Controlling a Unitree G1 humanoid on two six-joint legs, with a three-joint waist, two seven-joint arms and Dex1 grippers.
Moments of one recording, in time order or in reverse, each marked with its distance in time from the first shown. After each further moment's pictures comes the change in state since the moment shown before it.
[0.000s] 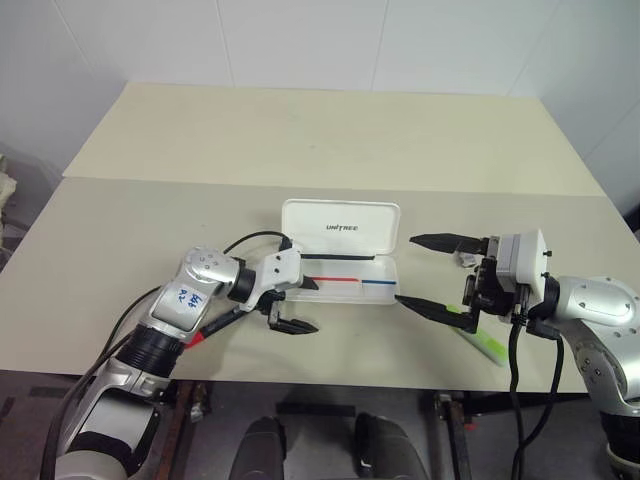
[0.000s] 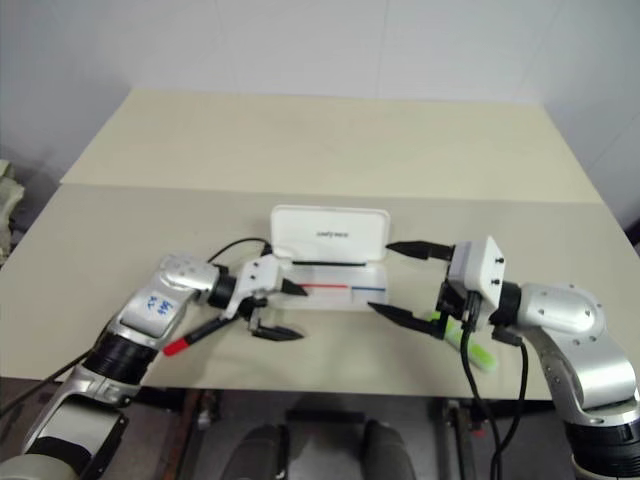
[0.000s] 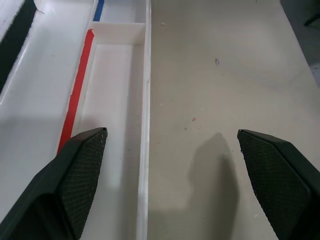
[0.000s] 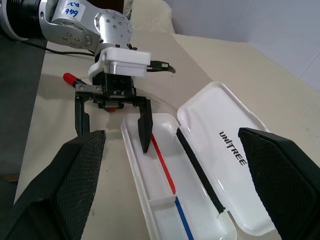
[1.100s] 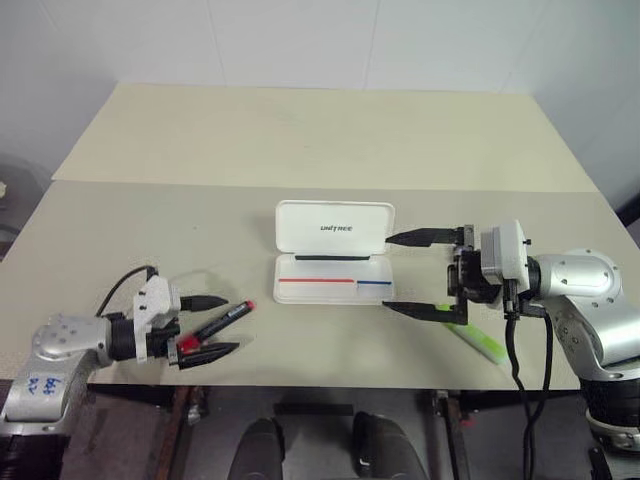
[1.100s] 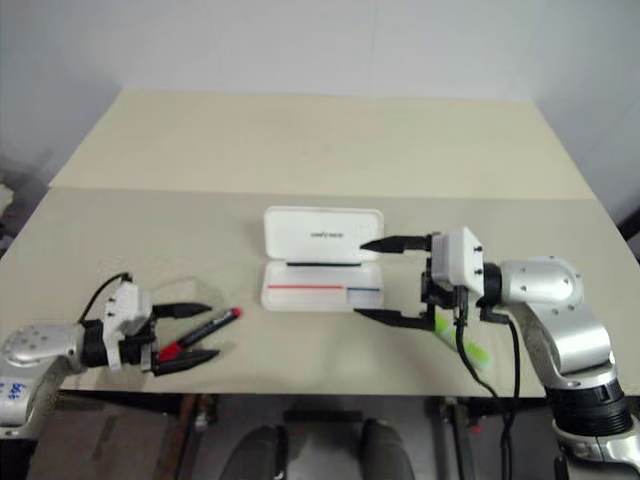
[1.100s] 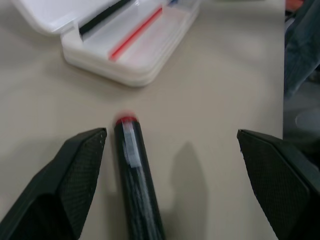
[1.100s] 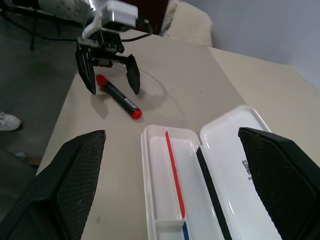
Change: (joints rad) left arm 0.623 0.209 0.510 -0.234 -0.280 -0.081 0.092; right arm -0.189 0.010 0.106 0.110 -0.023 -0.067 0.183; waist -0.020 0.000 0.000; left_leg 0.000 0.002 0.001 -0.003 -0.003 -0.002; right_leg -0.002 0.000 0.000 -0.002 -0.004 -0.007
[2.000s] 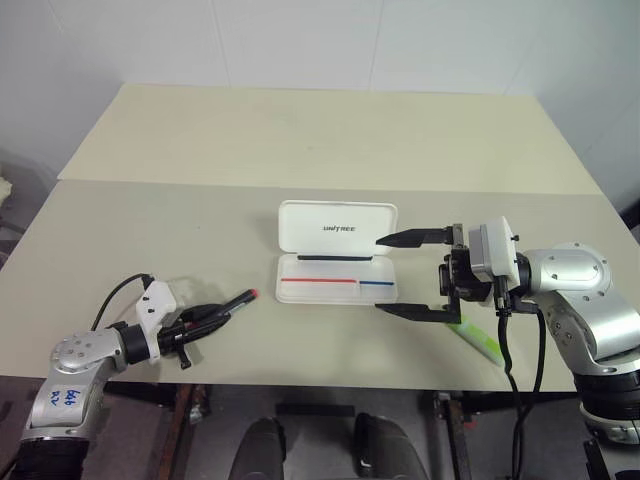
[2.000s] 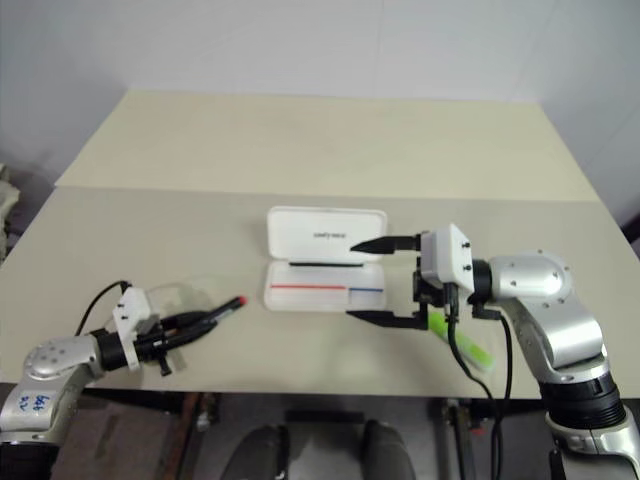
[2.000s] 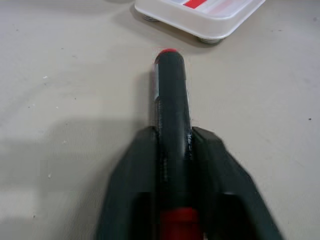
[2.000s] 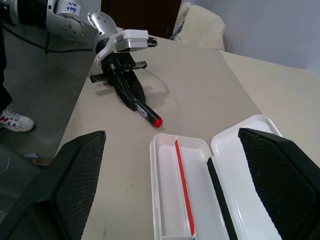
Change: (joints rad) left arm -0.025 -0.079 -0.033 0.134 0.053 -0.111 0.152; right arm -0.030 0.007 0.028 -0.008 0.002 0.050 -0.005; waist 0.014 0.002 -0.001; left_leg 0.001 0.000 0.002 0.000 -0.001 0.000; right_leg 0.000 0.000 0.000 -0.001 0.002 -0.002
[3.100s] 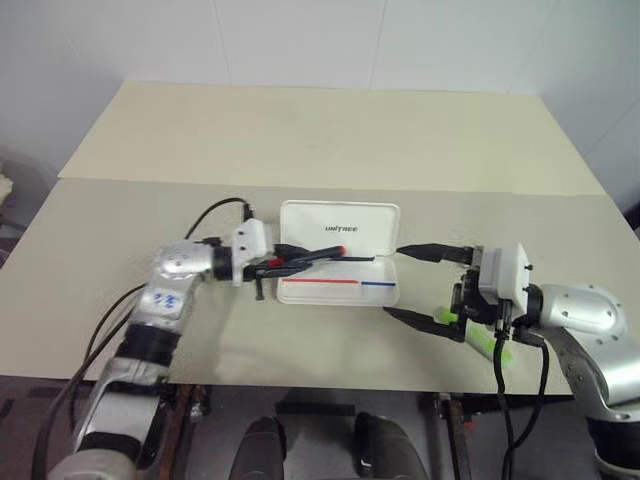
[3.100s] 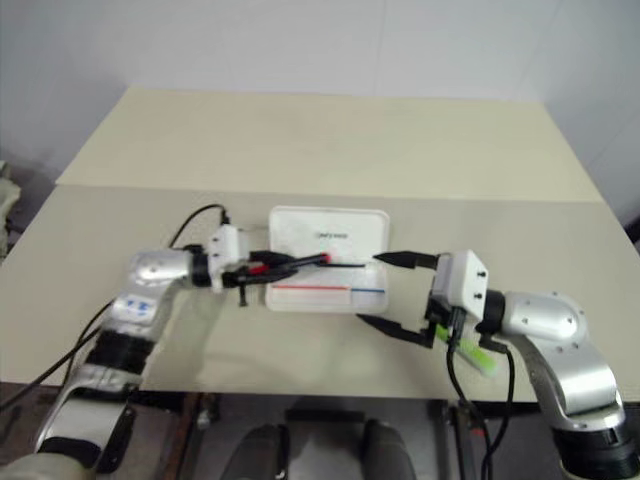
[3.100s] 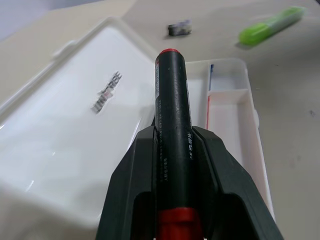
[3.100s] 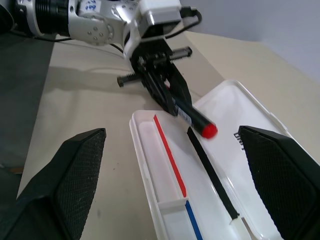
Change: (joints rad) left arm -0.671 -0.228 -0.344 0.424 0.171 -0.320 -0.137; right arm 0.267 0.019 -0.106 -0.153 -0.036 -0.019 -0.194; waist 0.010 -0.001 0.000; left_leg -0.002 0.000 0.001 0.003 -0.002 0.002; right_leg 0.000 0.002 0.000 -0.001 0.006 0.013
